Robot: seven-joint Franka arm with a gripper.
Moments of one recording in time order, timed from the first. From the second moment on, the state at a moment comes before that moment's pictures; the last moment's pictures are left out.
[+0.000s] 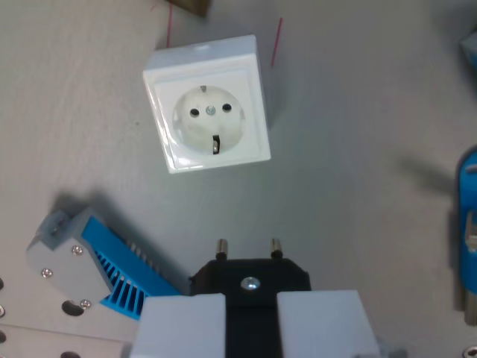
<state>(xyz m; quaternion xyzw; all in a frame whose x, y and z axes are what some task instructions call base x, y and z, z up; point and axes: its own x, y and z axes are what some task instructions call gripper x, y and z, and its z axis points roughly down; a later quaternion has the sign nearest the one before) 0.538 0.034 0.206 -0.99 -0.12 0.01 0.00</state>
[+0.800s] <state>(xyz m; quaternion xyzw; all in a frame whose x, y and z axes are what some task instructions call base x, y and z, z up) 0.540 0.048 0.146 -0.99 -0.15 0.02 0.00</state>
